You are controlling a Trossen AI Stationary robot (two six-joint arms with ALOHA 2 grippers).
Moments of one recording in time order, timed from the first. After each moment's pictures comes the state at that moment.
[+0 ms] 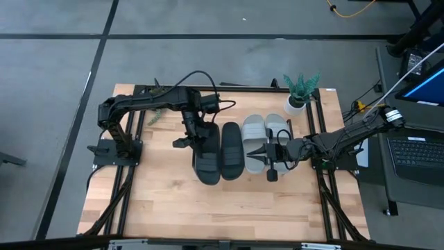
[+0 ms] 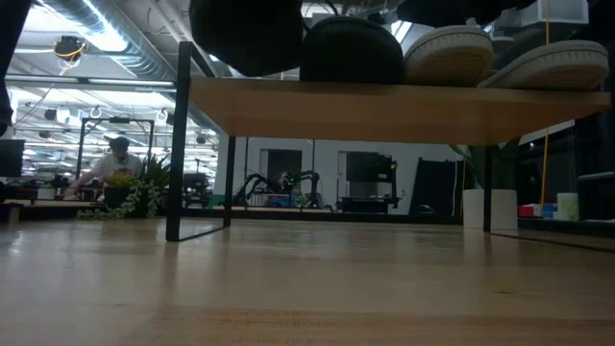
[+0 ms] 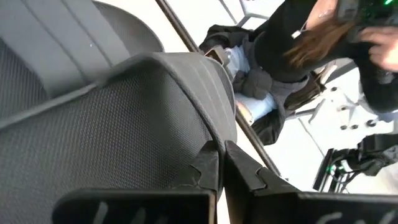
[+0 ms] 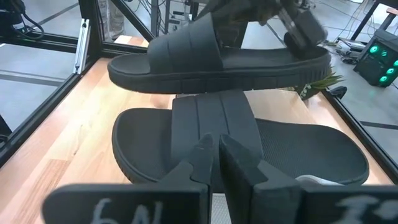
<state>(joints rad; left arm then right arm) 0.22 1.72 1.65 -1.31 0.90 0.63 0.33 1.13 0.70 0.13 0.34 -0.03</state>
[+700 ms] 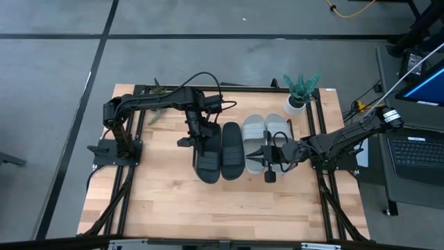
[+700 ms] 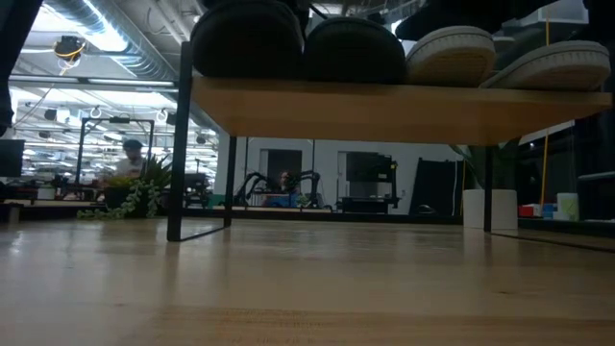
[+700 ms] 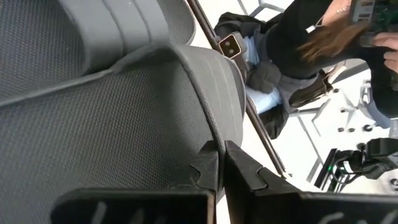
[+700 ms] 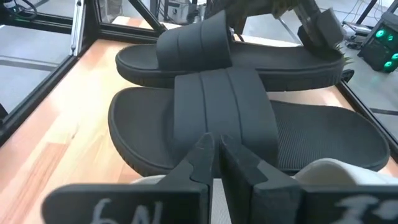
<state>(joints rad) 0.24 1.78 1.65 -1.33 0.86 0.61 0.33 1.17 0.70 0.10 0.34 0.00</state>
